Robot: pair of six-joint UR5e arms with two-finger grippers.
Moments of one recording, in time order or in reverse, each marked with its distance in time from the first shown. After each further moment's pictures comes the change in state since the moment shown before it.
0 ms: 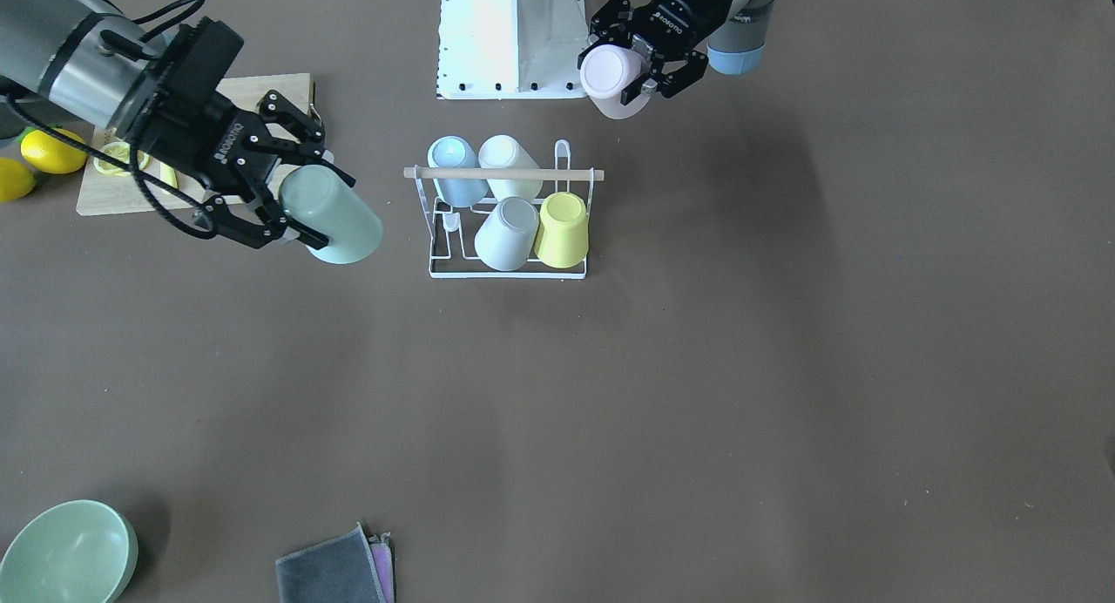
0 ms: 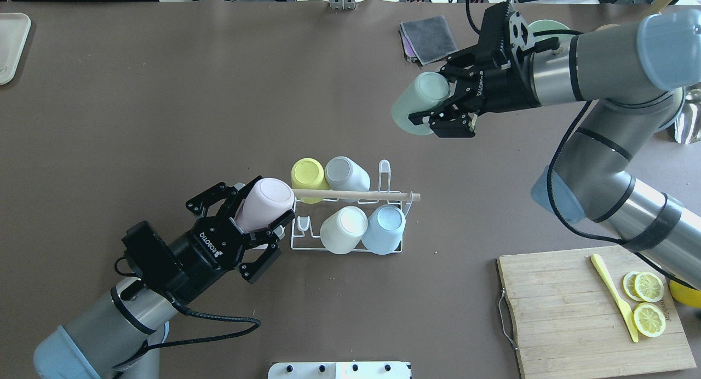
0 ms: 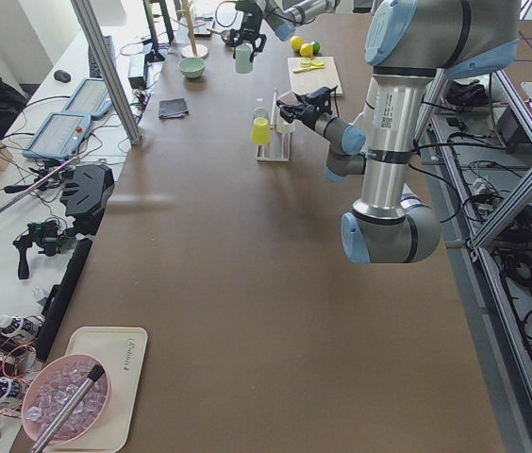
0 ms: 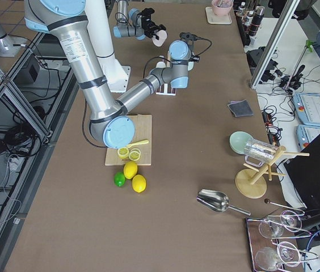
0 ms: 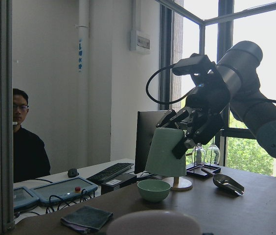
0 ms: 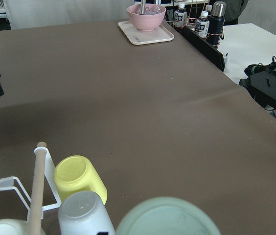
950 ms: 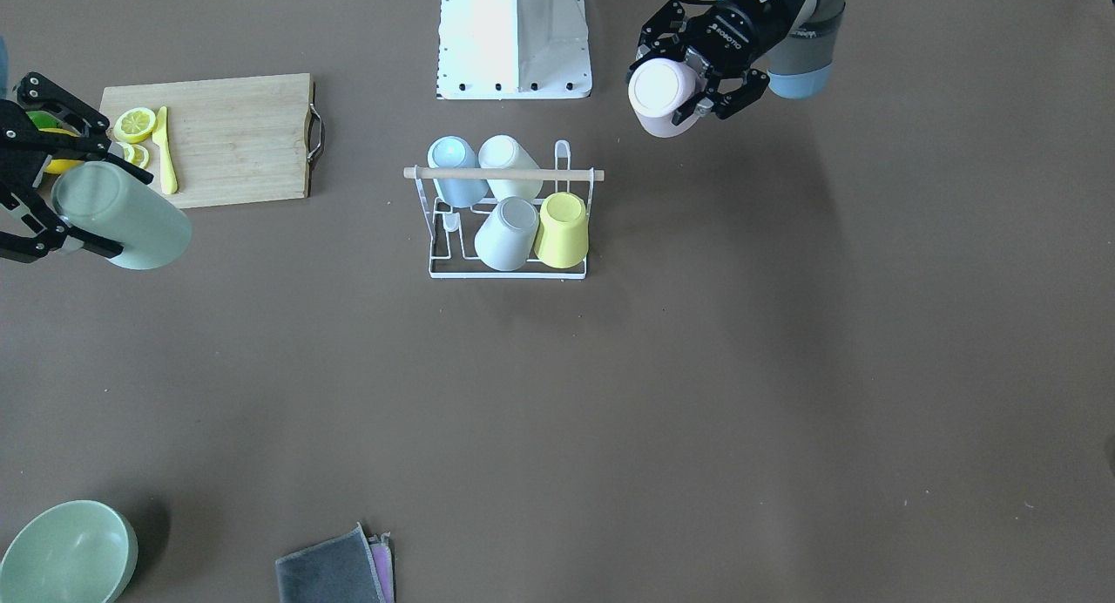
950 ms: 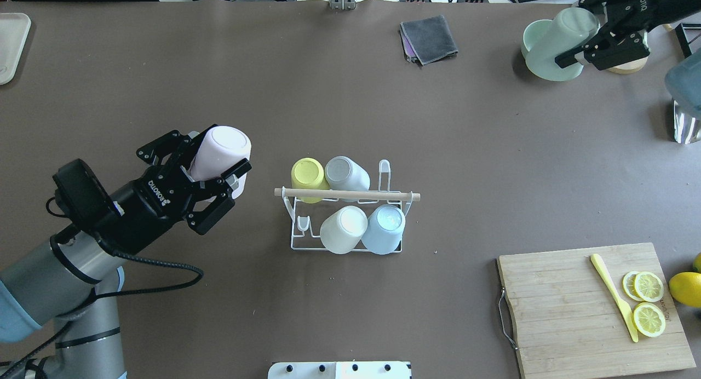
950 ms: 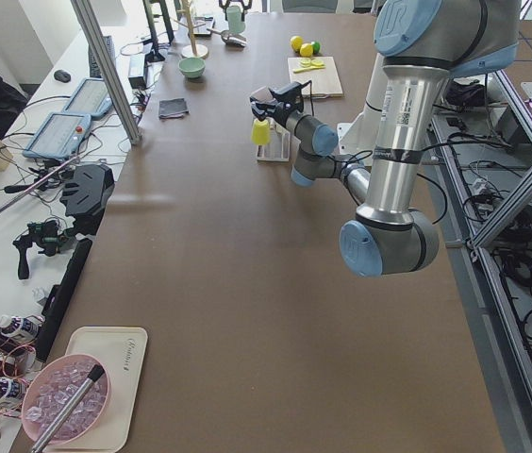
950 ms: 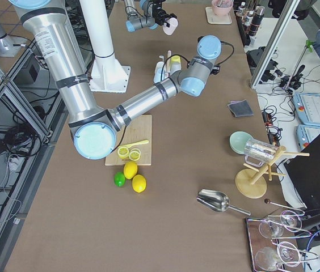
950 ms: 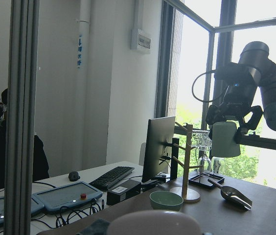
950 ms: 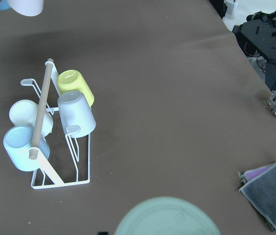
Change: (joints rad) left arm -0.154 0.101 -0.079 -0.019 -0.126 -0.093; right arm 0.432 -0.055 0.000 -0.337 0.528 -0.421
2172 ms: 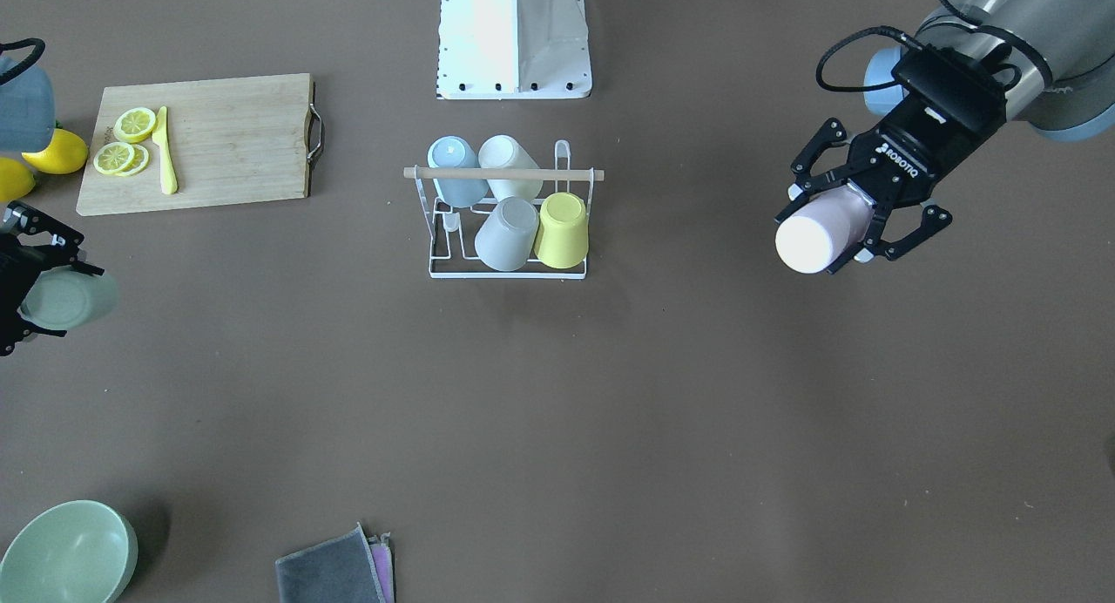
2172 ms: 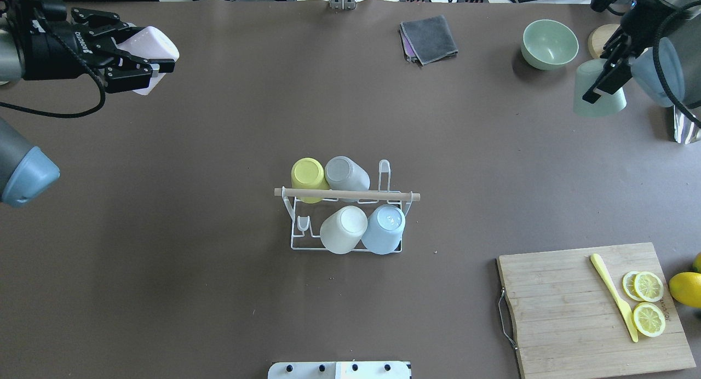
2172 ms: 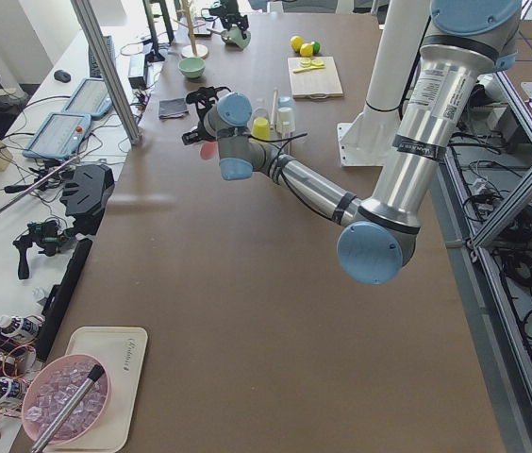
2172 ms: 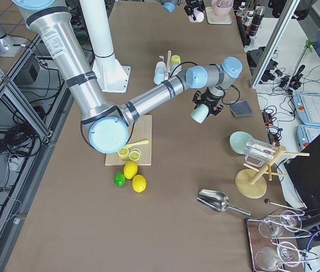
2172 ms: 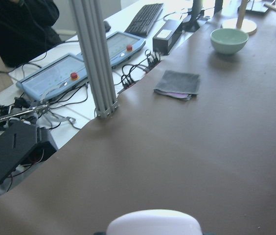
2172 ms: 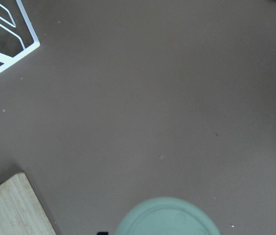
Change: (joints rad) left arm -0.714 -0.083 0.127 0.469 -1.009 -0.218; right arm -0.009 0.069 -0.101 -1.011 -0.124 -0.521
